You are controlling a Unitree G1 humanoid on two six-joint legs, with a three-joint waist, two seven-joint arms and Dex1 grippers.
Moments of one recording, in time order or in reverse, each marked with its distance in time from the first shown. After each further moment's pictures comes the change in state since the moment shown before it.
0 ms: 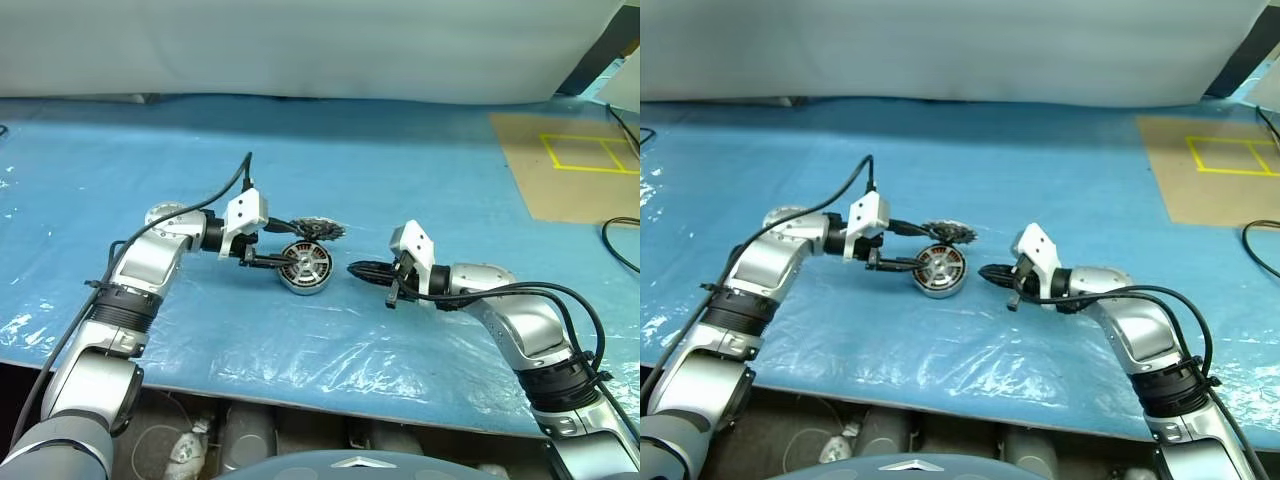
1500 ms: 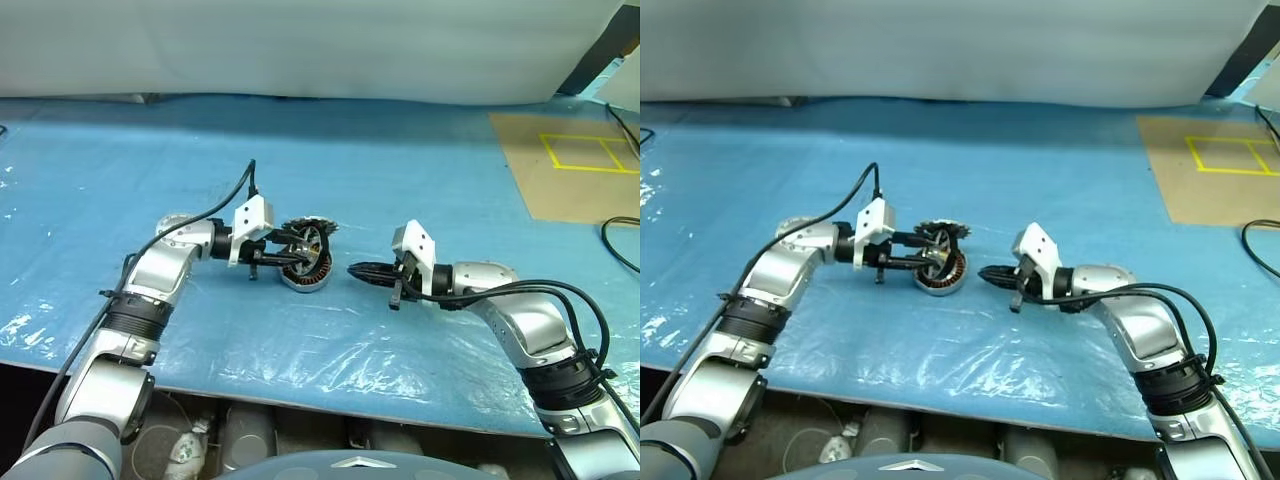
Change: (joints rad) left arm -0.017 -0.057 -0.048 0.115 0.082 -0.123 -0.008; right arm 0.020 -0.043 0.010 -0.002 -0.022 -0.022 0.030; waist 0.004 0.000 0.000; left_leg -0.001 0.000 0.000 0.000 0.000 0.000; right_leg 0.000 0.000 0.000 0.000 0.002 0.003
